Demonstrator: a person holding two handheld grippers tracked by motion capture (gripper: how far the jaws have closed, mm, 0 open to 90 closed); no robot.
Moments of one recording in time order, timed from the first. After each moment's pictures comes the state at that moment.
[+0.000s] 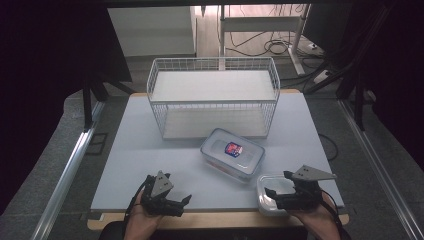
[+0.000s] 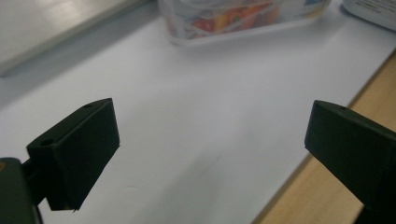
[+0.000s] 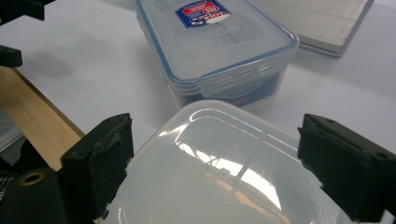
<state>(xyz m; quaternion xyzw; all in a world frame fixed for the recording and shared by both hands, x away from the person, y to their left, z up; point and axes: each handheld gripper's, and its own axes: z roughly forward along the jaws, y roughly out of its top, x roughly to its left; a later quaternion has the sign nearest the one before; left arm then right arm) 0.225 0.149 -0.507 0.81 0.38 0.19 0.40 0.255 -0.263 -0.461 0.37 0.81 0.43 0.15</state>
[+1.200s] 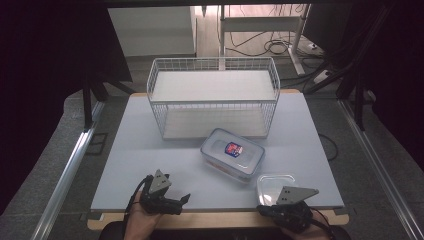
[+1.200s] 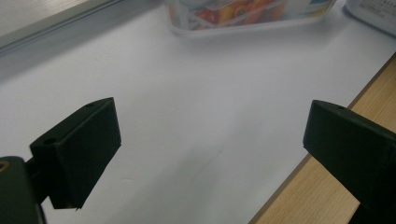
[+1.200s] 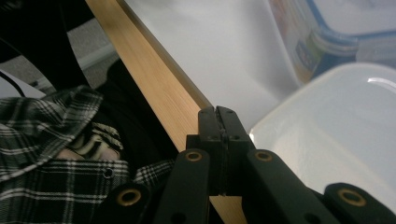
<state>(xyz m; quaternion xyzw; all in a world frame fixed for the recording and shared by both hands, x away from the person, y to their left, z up) 0.230 0.155 -0.511 0.81 0.40 0.17 0.39 0.216 -0.234 -0.470 0.25 0.89 0.39 0.06</state>
